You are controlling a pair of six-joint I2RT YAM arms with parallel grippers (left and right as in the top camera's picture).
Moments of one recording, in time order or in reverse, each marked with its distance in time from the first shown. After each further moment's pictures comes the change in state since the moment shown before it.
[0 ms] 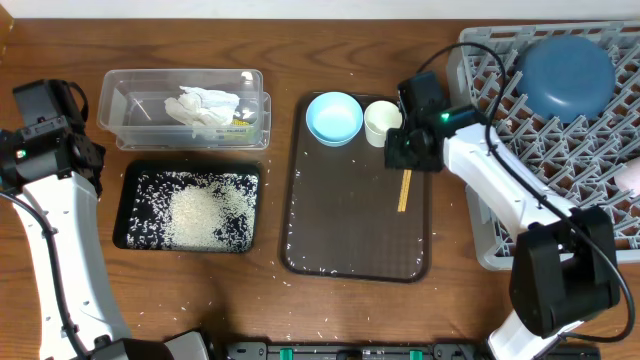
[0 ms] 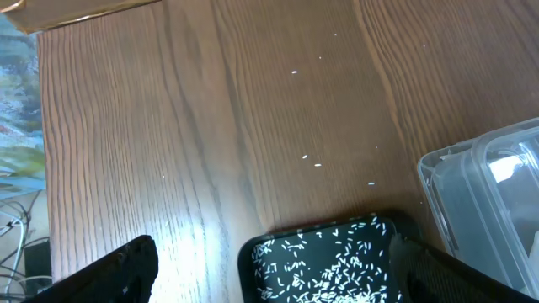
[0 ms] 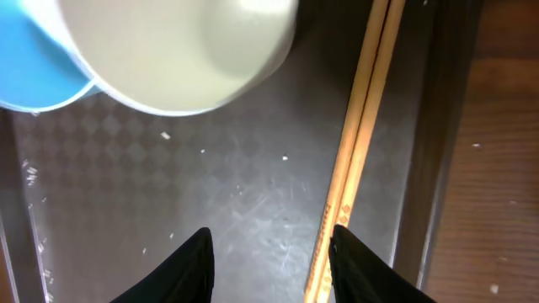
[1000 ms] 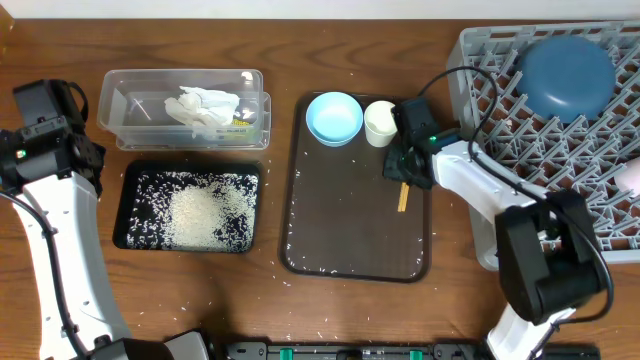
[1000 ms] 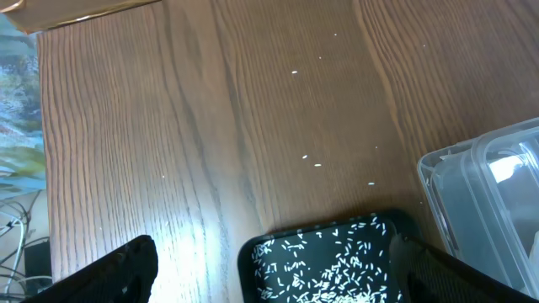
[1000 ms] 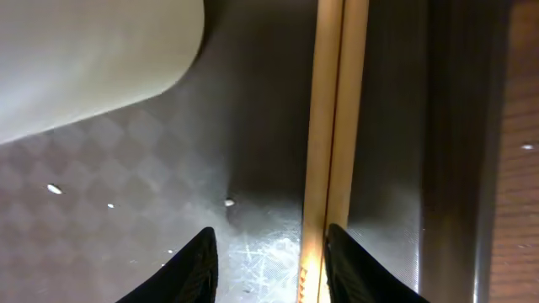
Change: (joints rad) left arm 0.000 0.000 0.000 0.000 0.000 0.000; right arm 0.009 0.074 -0.157 0.220 0.078 0.101
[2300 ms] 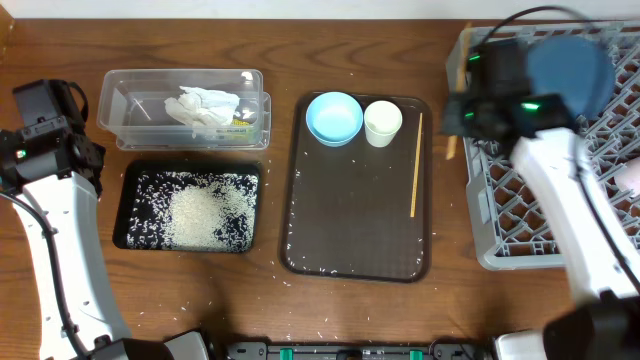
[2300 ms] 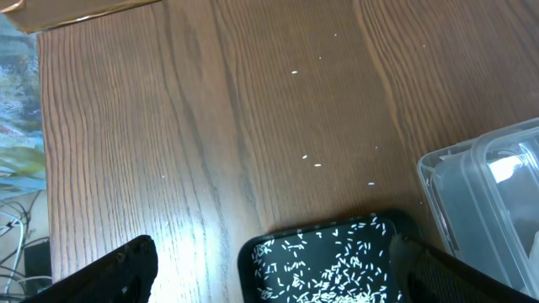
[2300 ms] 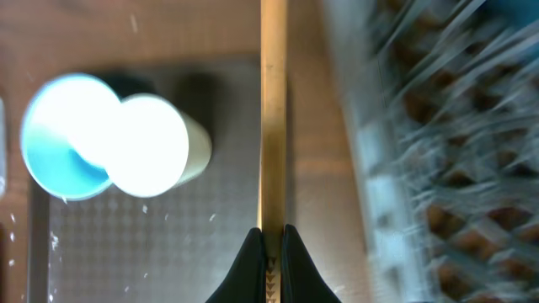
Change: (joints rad) left arm 0.000 0.000 0.000 0.000 0.000 0.000; right arm -0.210 -0.306 0.293 -0.335 0.010 -0.267
